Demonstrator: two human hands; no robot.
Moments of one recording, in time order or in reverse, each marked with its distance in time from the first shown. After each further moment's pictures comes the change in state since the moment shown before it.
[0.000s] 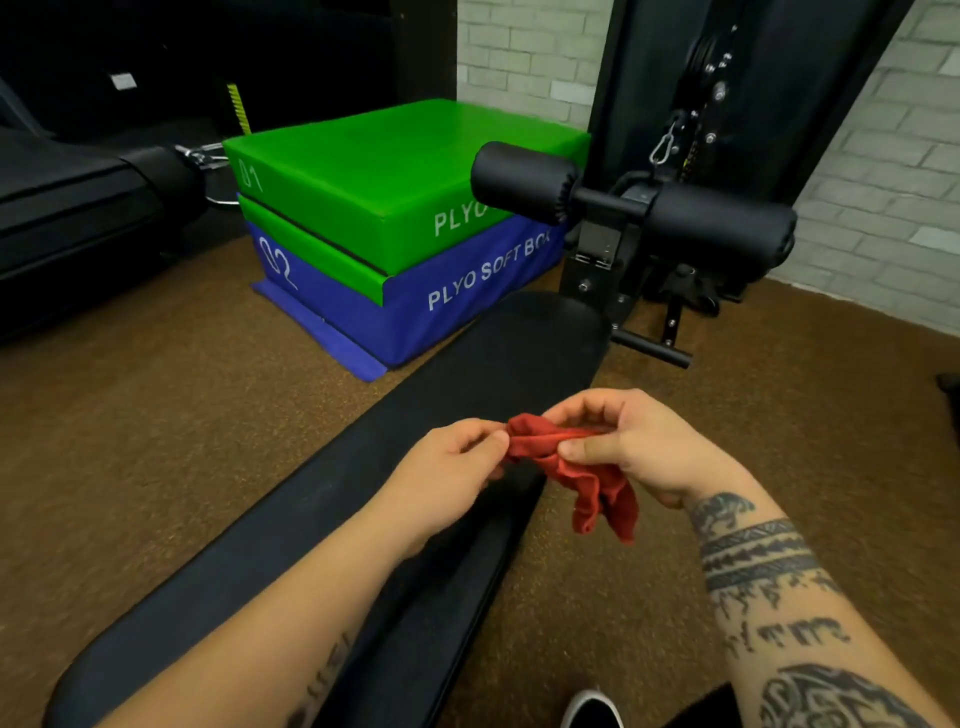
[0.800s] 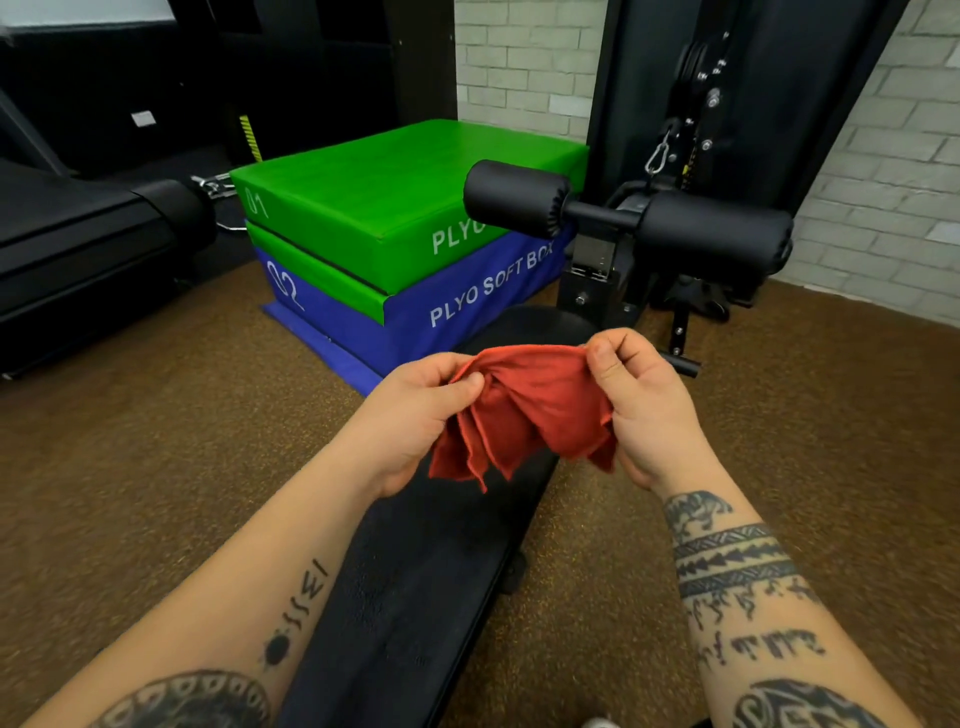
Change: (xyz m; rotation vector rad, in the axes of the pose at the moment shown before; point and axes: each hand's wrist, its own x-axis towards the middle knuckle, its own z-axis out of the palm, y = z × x) left_hand 0.031 0.055 -0.020 -0.376 0.018 0.068; right_hand 0.024 -0.011 -0.004 0.304 0.422 -0.344
